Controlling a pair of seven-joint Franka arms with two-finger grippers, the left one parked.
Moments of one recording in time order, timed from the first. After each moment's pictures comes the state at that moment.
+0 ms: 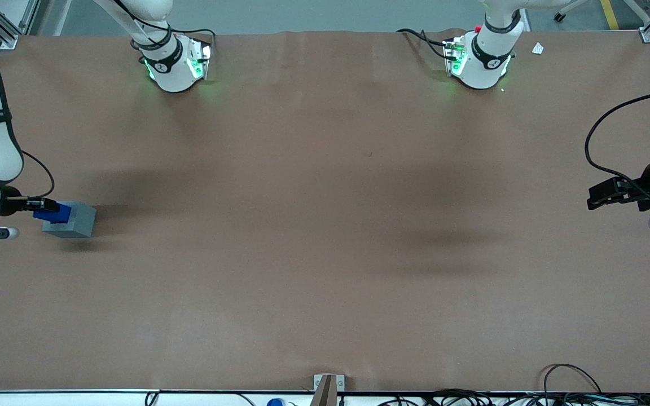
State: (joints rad) arm -0.41 0.41 0.02 -1.84 -0.08 2.06 -0.32
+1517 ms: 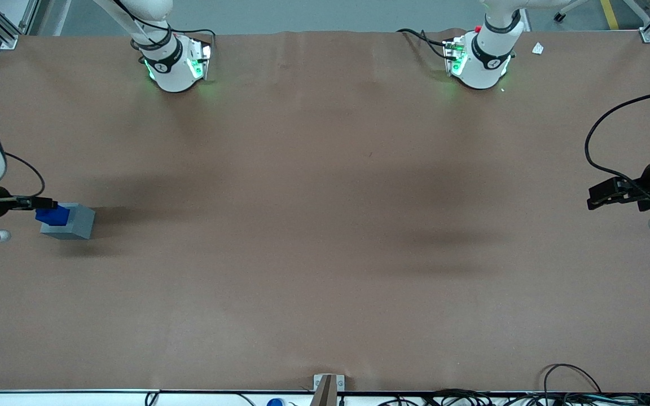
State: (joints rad) arm -0.39 0.39 0.05 -1.66 -0.08 1.81 -0.32
